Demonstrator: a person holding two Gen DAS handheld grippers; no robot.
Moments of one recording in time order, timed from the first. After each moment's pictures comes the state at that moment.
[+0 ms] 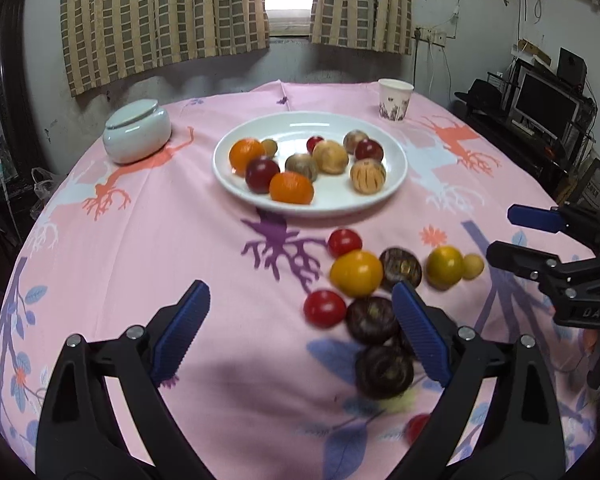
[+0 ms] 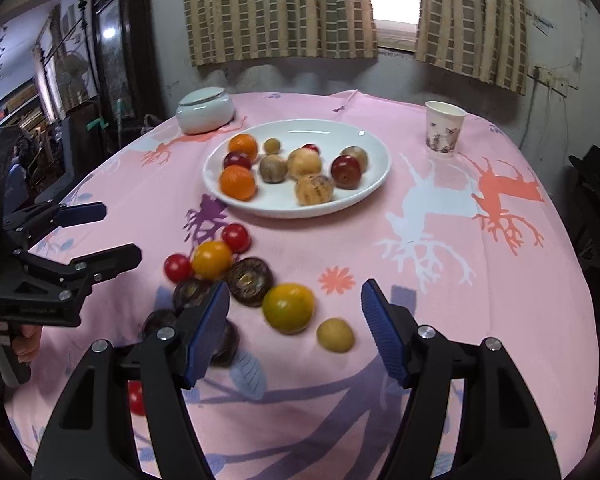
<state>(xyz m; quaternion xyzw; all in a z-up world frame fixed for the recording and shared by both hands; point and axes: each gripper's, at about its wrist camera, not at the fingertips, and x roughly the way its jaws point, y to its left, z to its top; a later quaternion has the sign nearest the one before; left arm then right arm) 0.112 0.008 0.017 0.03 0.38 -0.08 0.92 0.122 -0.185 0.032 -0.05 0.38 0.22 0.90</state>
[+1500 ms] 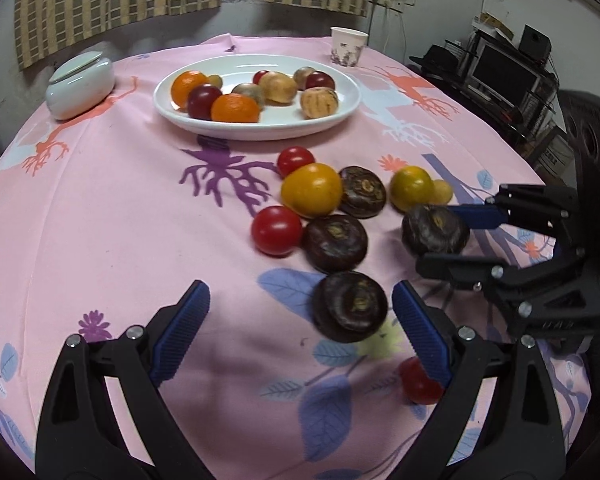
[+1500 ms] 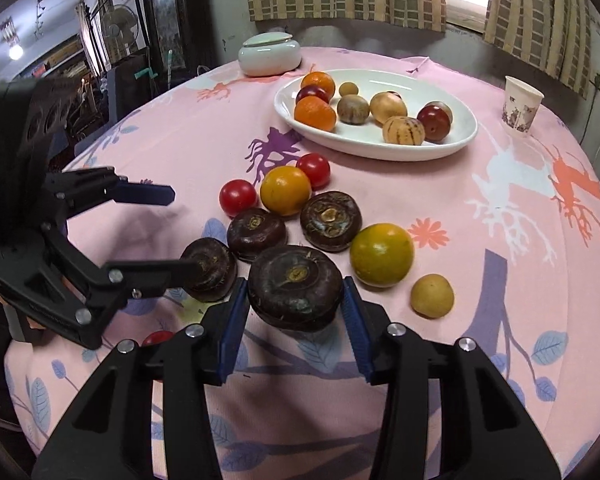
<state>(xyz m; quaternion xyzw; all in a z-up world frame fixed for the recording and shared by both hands) 0.103 0.001 -0.029 0.02 0.43 -0.18 0.88 0.113 -0.152 -0.008 -0.08 0.43 0.30 0.85</state>
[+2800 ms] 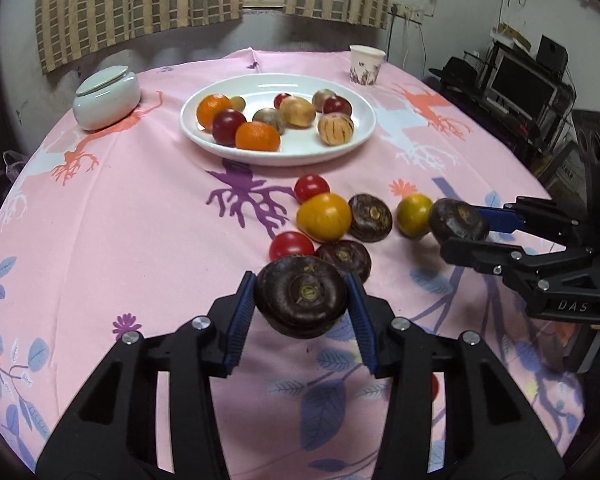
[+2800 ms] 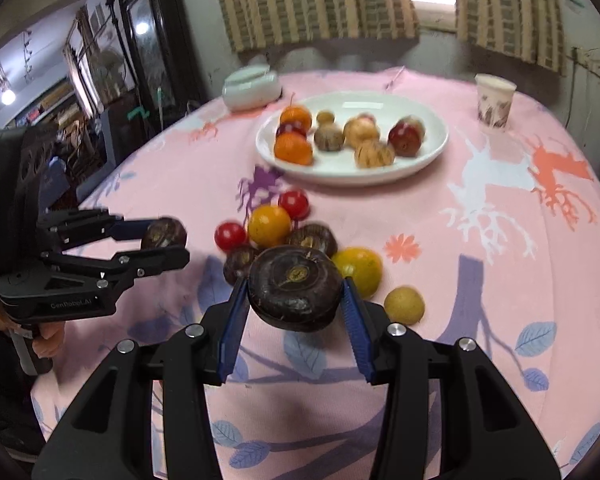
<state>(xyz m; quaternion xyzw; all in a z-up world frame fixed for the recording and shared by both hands) 0.100 0.005 0.005 0.01 0.42 -0.14 0.90 0.110 -0.175 0.020 -0.01 0.39 0.29 0.88</state>
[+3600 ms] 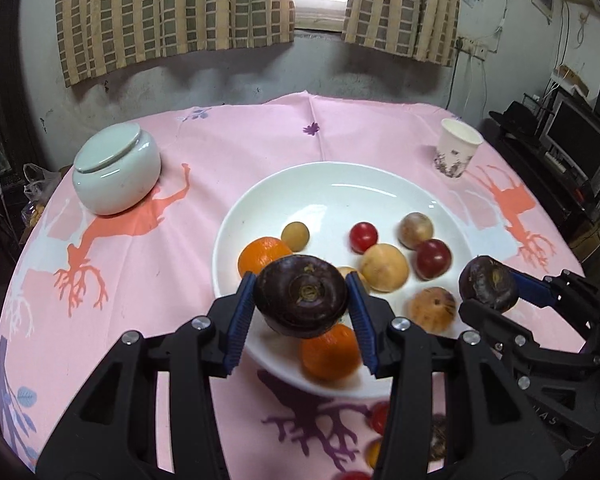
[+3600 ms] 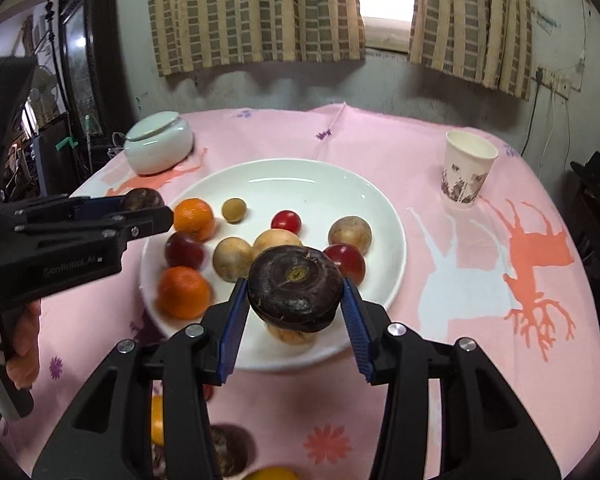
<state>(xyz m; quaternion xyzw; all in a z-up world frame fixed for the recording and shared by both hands) 0.290 0.013 0.037 0.00 0.41 -0.06 0.91 0.269 -0.144 0.032 -0.03 0.39 0.17 0.90</state>
